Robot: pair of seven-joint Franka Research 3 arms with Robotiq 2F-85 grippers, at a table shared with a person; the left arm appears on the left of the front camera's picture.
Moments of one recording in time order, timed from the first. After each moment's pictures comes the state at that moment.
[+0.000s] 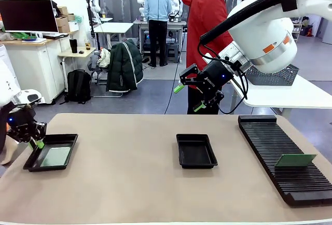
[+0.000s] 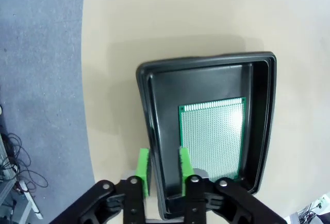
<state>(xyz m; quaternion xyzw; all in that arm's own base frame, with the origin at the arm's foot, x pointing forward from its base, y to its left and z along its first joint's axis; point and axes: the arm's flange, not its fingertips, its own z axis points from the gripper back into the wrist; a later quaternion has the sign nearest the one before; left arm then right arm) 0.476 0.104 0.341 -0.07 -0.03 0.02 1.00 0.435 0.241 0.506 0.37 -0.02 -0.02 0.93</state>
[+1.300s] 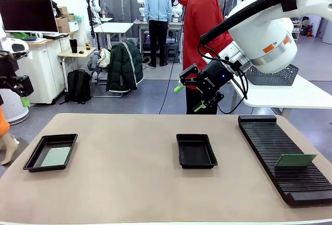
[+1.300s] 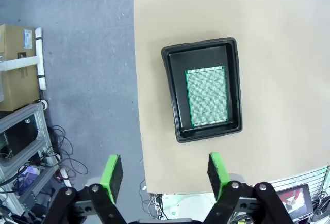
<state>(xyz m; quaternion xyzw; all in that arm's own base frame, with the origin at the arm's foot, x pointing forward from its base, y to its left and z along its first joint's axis) 0.458 0.091 0.525 0.02 -0.04 -0.02 1.00 0.435 0.241 0.506 0.37 -0.02 -0.02 0.93</state>
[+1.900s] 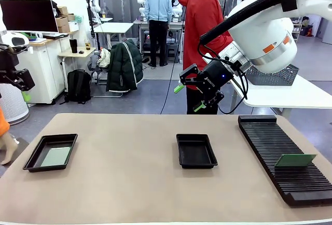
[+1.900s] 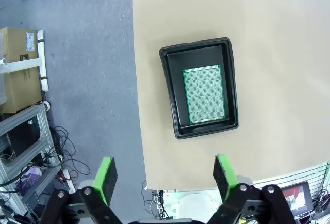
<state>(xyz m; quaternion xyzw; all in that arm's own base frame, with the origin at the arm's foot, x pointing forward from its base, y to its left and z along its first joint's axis) 0.456 0.085 0.540 0.02 -0.04 -0.02 1.00 0.435 0.241 0.506 0.37 -0.02 -0.02 0.93</state>
